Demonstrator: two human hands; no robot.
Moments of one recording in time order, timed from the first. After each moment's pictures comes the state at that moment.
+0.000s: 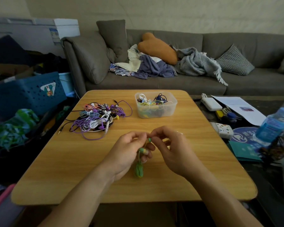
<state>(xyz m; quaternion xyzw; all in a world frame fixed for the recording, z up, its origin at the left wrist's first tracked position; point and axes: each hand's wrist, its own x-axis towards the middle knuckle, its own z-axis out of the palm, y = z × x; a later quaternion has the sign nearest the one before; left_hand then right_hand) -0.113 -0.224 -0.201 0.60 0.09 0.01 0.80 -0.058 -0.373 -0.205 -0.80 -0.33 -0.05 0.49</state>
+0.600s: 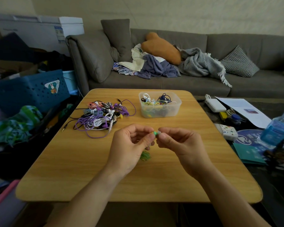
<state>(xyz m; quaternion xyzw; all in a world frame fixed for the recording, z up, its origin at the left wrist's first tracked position) -0.116 -0.224 -0.202 0.67 0.00 0.22 0.71 -0.055 -0.378 -0.204 -0.60 -0.22 0.10 0.76</state>
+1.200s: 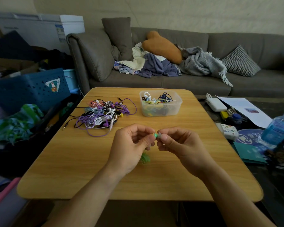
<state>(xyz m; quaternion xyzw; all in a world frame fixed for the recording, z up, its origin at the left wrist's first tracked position) -0.119 -0.224 -0.199 0.70 0.01 0.22 0.68 -0.054 -0.382 -0.204 -0.60 -0.23 0.17 0.74</state>
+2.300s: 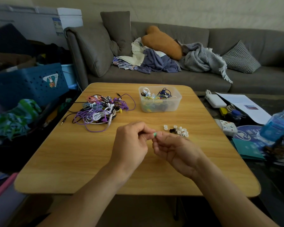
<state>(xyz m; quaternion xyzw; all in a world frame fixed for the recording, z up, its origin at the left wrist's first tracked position) -0.118 -0.230 -0.202 0.84 0.01 0.35 0.42 -0.062 -0.372 -0.205 -0.50 -0.07 0.35 0.79</state>
